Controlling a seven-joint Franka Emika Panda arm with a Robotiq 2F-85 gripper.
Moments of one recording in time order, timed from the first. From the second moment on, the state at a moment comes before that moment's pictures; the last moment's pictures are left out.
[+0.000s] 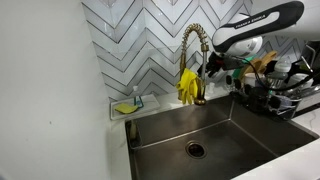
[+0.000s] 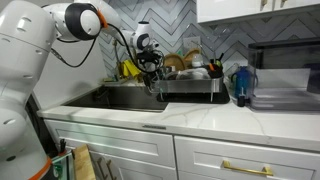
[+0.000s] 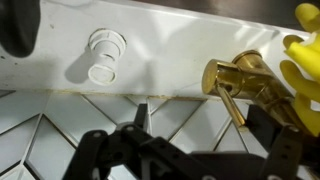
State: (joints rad) arm 0.27 0.56 0.28 -1.41 0.11 2.37 -0.40
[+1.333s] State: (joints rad) arm 0.21 0.42 0.34 -1.40 0.24 2.30 -0.42
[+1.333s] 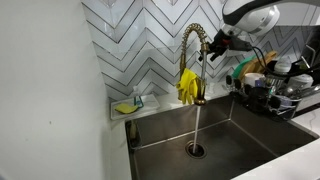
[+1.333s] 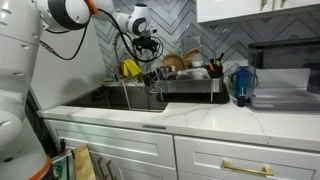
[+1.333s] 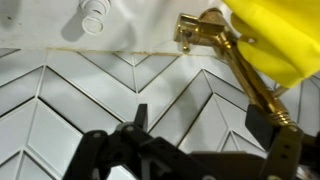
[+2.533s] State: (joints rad) arm 0.12 -0.14 0.21 -1.93 0.42 2.01 -0.69
